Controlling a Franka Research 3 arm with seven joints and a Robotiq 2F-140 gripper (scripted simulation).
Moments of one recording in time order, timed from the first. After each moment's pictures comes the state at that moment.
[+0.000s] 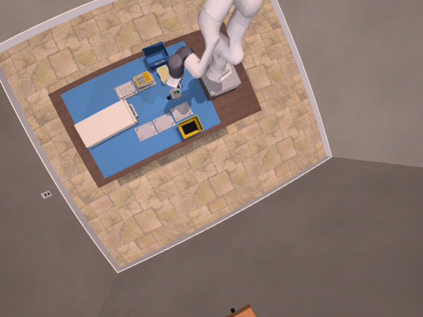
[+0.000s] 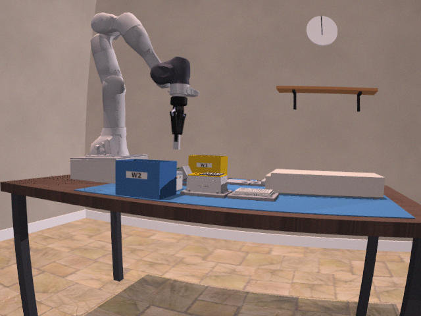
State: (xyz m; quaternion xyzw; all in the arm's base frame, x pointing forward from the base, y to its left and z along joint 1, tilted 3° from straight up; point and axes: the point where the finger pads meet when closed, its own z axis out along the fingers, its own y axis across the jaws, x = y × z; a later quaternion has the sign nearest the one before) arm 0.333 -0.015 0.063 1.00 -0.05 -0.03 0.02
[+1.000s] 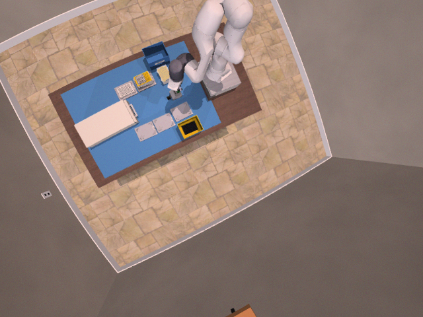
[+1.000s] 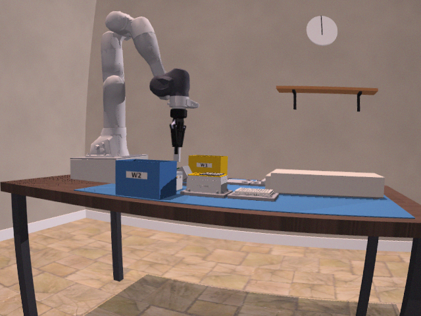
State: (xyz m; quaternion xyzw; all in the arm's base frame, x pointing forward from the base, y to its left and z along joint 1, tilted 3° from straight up) arm 0.333 -0.016 0.008 1.00 -0.05 -0.02 0.02
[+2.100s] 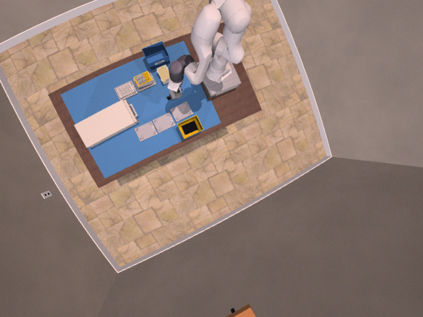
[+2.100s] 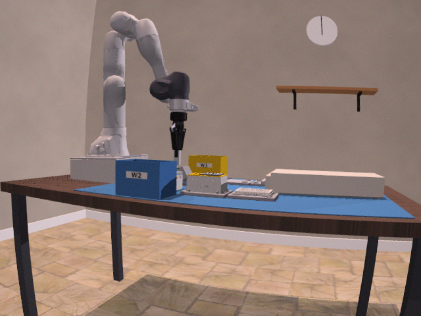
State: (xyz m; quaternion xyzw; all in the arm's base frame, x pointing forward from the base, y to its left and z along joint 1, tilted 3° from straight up) arm 0.333 -0.016 -0.006 1.00 -0.05 -0.02 0.02
